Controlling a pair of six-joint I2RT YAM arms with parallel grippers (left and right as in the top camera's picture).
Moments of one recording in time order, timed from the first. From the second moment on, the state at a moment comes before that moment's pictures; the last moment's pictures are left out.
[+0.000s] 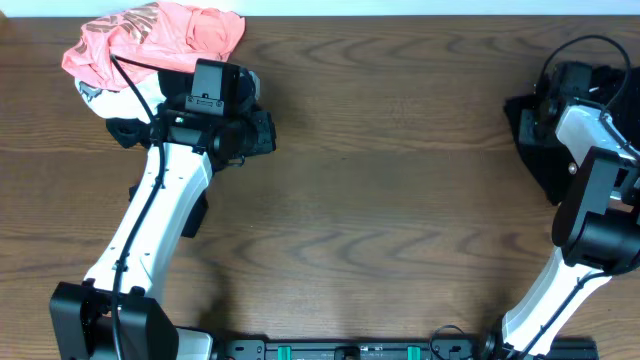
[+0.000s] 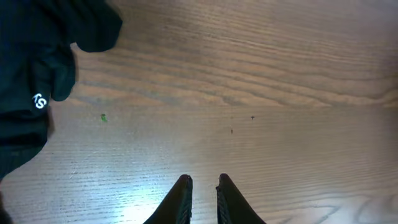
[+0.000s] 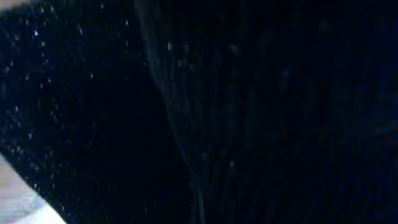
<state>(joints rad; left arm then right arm) -0.19 1.56 1.29 -0.77 0.25 -0.33 -0.28 2.13 1.43 -0.45 0.17 -0.12</state>
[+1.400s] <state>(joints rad) -0.19 1.56 1.29 -0.73 0.23 -0.33 -0.20 2.25 1.62 -0.45 0.10 0.03</state>
